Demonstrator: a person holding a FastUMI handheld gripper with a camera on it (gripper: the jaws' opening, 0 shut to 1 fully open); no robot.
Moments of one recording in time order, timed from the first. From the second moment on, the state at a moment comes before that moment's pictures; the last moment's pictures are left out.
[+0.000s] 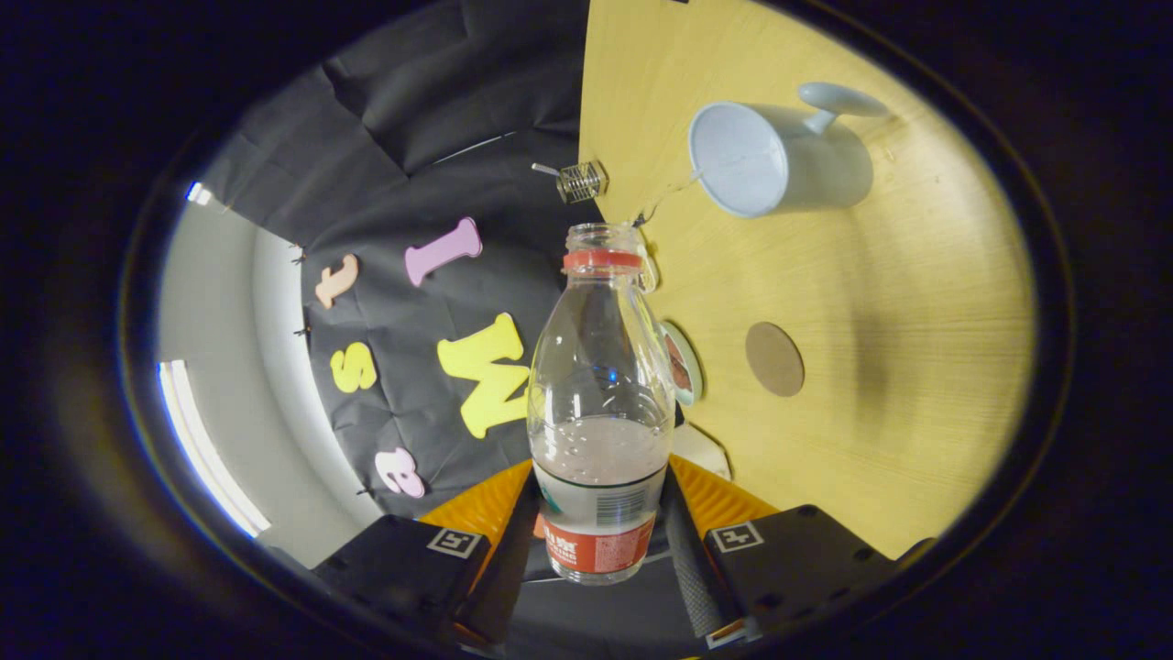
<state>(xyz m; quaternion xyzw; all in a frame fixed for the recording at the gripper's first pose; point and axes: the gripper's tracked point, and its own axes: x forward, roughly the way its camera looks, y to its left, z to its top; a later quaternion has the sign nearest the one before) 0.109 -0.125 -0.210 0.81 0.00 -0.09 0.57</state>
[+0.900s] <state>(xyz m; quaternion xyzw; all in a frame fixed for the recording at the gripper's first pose) 0.118 -0.128 -0.193 0.85 -0.02 -0.09 0.52</state>
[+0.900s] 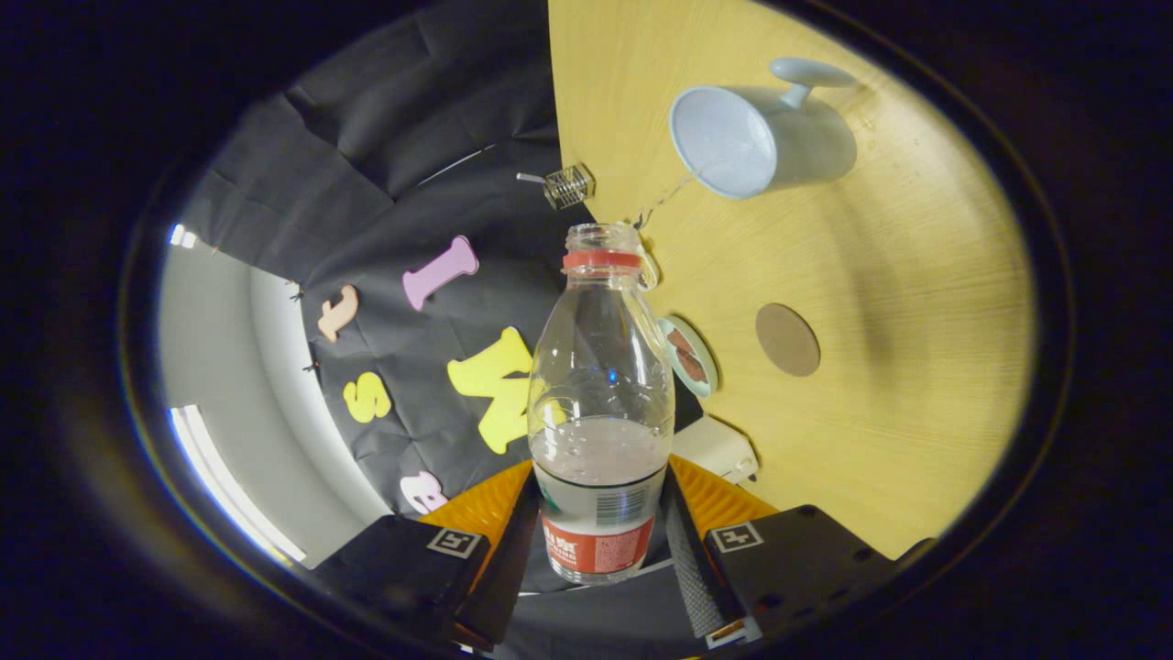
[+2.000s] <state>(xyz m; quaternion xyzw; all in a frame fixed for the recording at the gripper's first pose) 0.118 -0.144 -0.183 0.86 -0.04 -0.08 0.51</state>
